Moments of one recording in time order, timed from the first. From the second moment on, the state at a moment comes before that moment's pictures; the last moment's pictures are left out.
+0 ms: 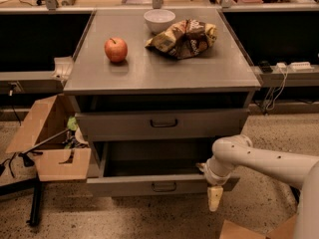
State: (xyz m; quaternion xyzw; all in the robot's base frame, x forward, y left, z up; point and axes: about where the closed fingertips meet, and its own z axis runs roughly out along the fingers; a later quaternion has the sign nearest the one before) arm 0.519 -0.205 0.398 -0.74 0.66 0.08 0.07
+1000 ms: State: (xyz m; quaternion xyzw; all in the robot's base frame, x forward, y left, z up) arm 0.461 -0.242 0.403 -0.74 0.67 0.09 0.07
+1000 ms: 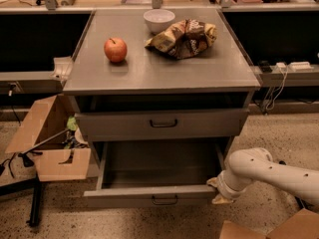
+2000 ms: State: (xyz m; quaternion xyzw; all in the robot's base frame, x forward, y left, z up) arm 0.437 -0.248 0.404 -0.74 0.67 0.09 0.08
